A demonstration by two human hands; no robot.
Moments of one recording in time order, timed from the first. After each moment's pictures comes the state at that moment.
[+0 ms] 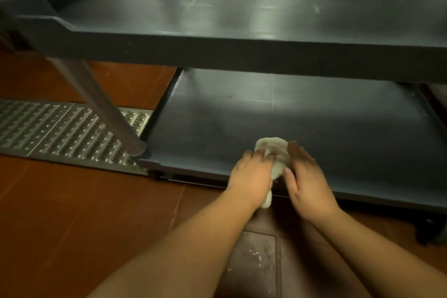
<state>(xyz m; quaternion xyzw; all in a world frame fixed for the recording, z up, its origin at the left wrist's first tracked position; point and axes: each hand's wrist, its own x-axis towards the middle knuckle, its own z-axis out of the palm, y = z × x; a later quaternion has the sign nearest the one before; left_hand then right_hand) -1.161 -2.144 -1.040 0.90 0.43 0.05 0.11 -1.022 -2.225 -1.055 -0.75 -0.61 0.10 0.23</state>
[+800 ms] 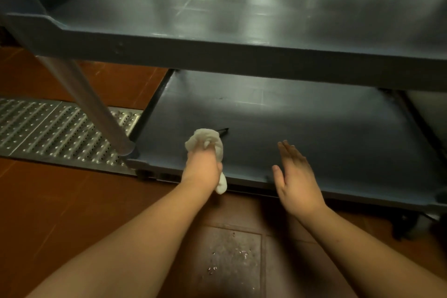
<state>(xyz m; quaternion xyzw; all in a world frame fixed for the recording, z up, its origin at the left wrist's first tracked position) -1.205 -2.105 -1.021 0.76 0.62 -0.04 0.17 -1.014 -2.229 -1.044 -0.78 -0.59 0.10 0.20</state>
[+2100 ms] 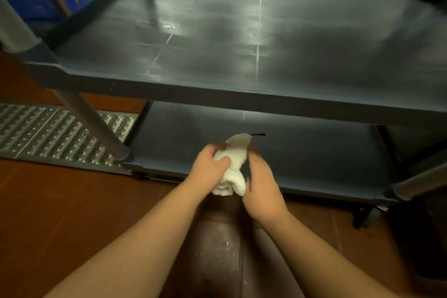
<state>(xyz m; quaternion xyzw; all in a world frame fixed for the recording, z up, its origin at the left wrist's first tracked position) -1.177 -2.167 -0.927 0.60 0.56 0.21 0.53 -1.054 -2.257 -0.963 -0.73 -0.54 0.25 0.32</state>
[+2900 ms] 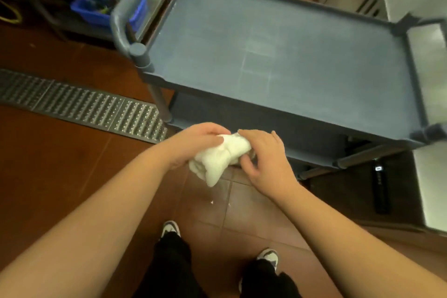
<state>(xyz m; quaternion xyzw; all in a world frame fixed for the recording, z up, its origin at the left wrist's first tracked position) -1.318 -2.243 -0.292 0.60 0.42 0.09 0.68 -1.123 -2.345 -0.324 -0.67 -0.68 0.18 0.25</state>
